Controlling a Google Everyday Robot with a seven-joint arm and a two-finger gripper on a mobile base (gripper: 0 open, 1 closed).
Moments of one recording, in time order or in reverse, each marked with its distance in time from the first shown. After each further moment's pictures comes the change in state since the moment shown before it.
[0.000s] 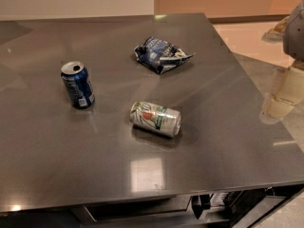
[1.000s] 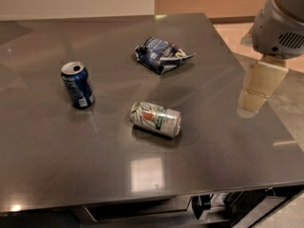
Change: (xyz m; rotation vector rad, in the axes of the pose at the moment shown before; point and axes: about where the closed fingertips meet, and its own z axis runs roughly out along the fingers) arm -0.023 -0.007 0.022 -0.086 0.062 0.015
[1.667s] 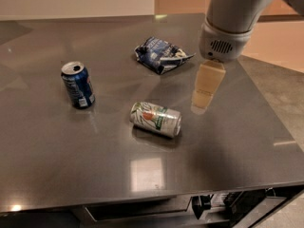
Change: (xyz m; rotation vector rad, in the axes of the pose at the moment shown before) arm -0.058 -0.012 0.060 -0.083 0.080 0.084
